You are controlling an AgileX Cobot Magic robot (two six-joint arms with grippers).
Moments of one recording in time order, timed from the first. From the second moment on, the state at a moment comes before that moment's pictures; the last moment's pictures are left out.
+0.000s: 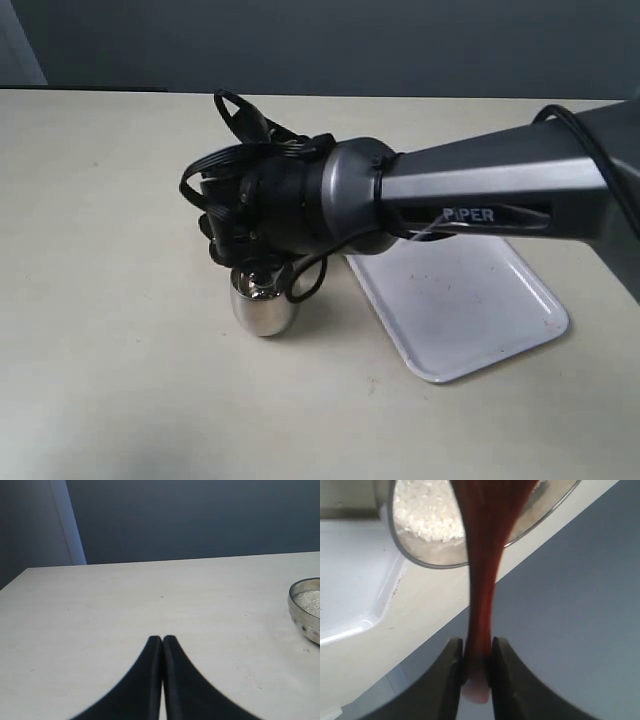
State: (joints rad) left arm -0.06 0.00 0.00 -0.23 0.24 0.28; right arm 1.15 2.06 -1.40 -1.17 0.98 -0.55
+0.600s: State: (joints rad) left arm -0.06 0.00 0.00 -0.23 0.24 0.28; right arm 1.15 2.04 -1.40 -1.11 1.06 -0.53
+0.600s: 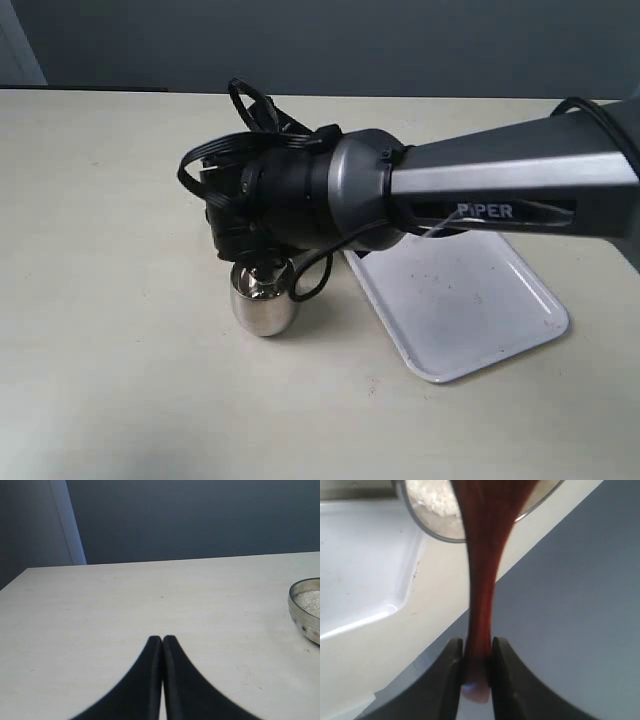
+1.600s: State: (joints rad) left arm -0.09 0.00 0.00 -0.23 0.24 0.28; right arm 1.18 2.03 -1.30 -1.15 1.12 -0.25
